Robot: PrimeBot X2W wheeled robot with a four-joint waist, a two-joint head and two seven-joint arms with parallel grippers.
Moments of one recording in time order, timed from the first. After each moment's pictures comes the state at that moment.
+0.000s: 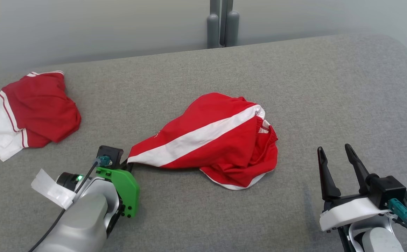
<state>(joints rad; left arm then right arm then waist) -0.72 0.18 -0.99 1.16 -0.81 -0.07 -0.20 -0.05 -0.05 -0.02 0.15 0.10 0.13 -0.26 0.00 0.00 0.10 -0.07</state>
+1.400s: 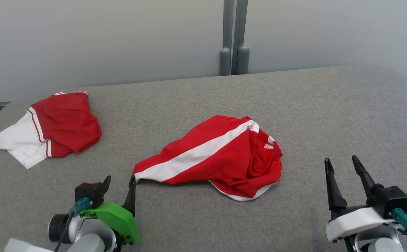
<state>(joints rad) -0.35 0.32 -0.73 0.62 -0.80 0.16 -0.26 0.00 -0.05 -0.05 0.16 0.07 0.13 -0.26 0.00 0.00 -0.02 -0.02</state>
